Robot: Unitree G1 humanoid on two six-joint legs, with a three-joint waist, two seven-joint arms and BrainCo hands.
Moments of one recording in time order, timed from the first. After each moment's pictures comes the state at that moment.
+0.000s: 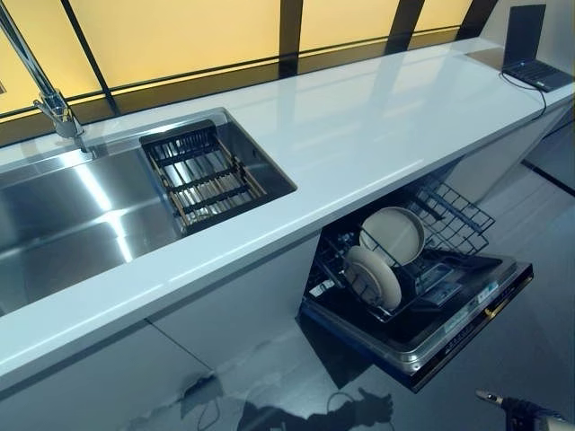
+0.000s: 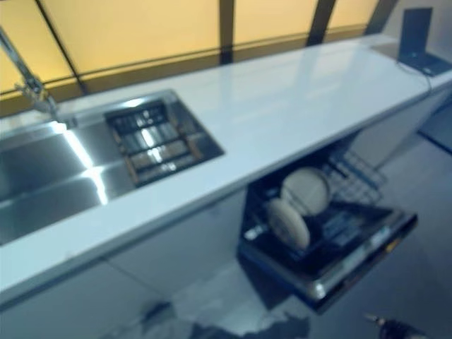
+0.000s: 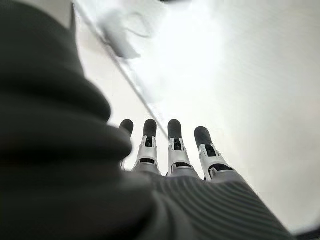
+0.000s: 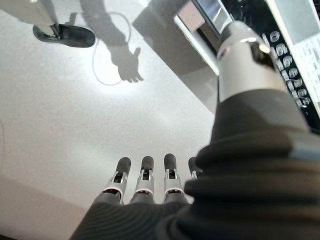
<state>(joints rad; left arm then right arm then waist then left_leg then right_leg) -0.05 0.51 -0.05 1.17 -0.15 0.20 0.05 -0.10 -0.63 -0.18 1.13 0.31 0.29 0.11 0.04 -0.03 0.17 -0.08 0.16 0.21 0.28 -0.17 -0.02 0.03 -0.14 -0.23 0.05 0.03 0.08</state>
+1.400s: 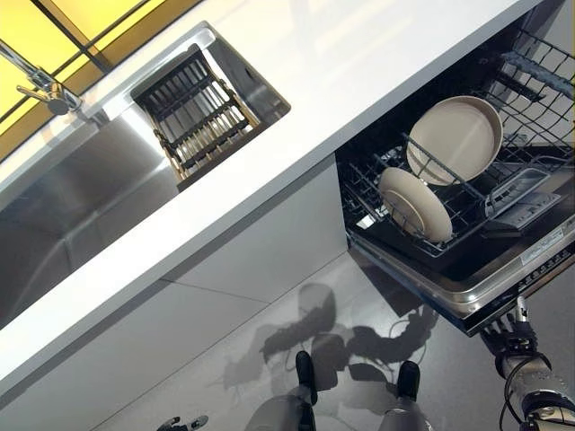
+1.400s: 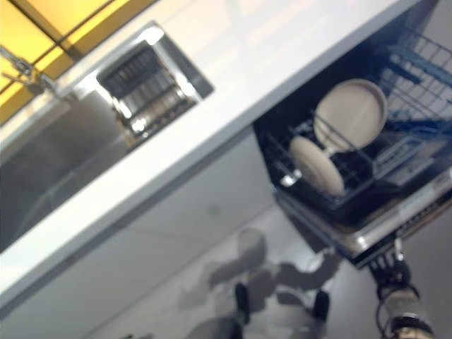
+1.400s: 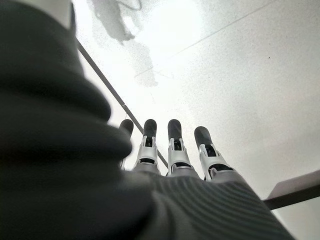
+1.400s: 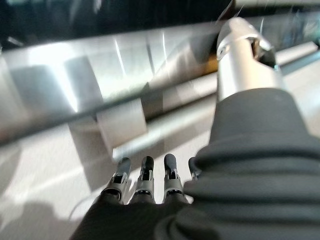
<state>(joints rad) 0.04 0.29 -0.10 1.12 -0.23 0.02 0.03 -0.31 -0.62 -0.30 1.09 1.48 0.13 0.13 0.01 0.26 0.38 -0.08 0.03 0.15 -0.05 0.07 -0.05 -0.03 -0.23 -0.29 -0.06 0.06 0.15</state>
